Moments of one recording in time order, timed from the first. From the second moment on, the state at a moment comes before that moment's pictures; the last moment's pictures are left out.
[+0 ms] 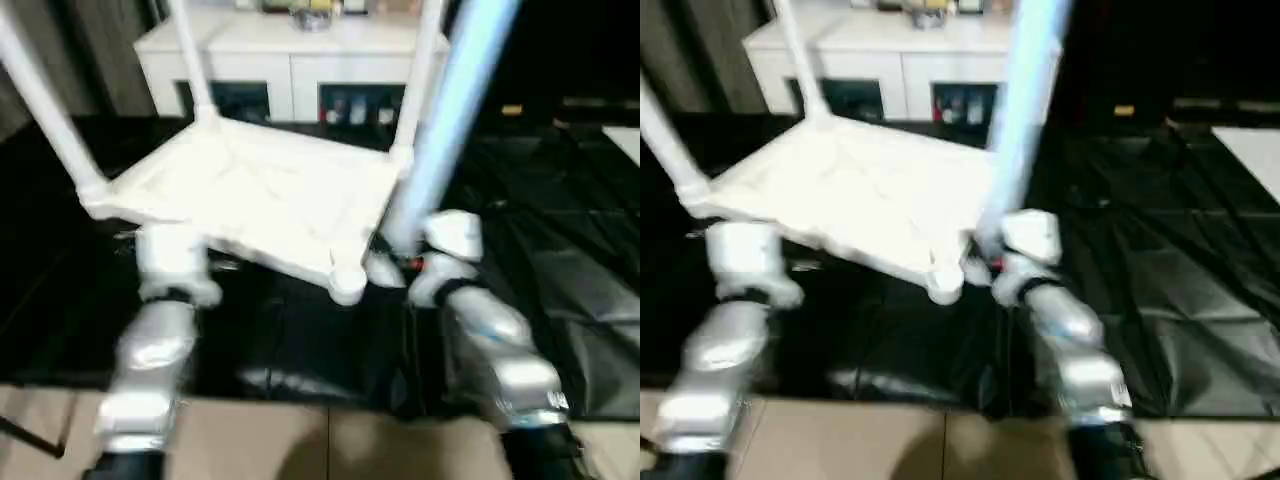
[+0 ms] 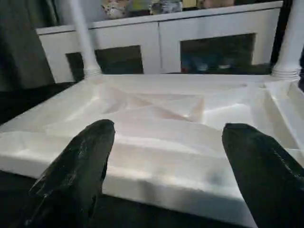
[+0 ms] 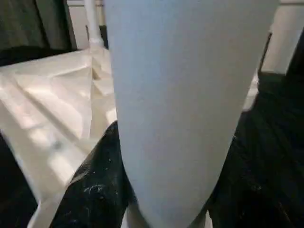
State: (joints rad) left arm -0.17 0.16 0.03 -0.02 -0.04 0.15 -0.07; right arm -0.27 -0.10 0.01 0.05 0.12 0.26 0.30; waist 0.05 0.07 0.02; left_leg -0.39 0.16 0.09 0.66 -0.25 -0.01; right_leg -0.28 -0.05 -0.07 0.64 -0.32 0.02
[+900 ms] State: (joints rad) left arm -0.41 0.53 -0.16 0.30 -0.09 0.12 -0.86; right arm -0.39 -0.31 0.10 0.16 0.17 0.25 0.69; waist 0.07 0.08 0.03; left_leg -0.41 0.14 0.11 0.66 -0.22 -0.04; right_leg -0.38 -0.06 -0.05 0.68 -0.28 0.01
